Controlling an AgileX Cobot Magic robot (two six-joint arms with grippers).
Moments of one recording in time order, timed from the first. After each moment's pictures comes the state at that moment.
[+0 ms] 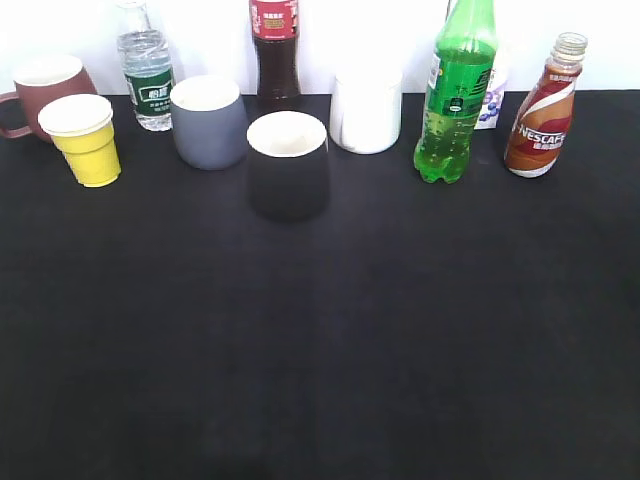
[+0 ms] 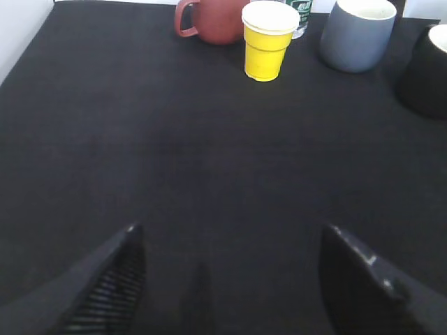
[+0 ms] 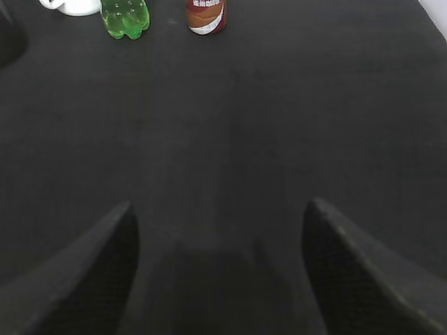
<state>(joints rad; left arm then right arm) 0.01 -0.01 -0.52 -0.01 1.06 -0.05 0.09 -0.01 -0.50 0.02 1.04 0.03</state>
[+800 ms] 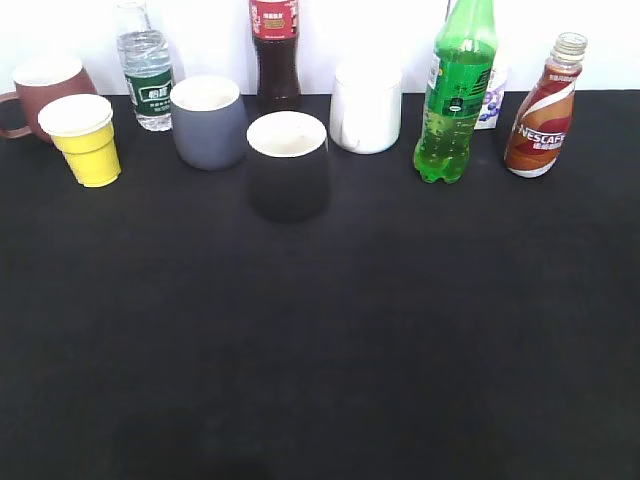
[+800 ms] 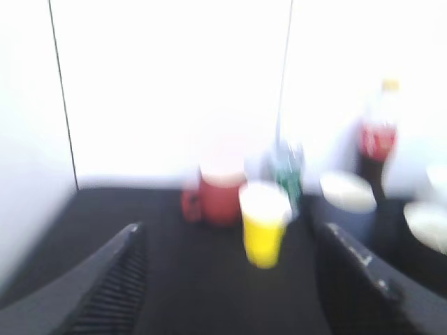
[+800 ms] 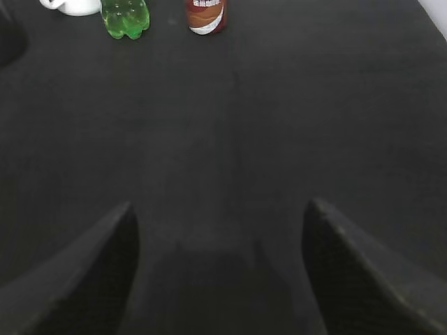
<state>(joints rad) 0.01 0.03 -0.55 0.01 0.62 -0.05 0.09 -0.01 -0.50 0.02 1.04 0.03</state>
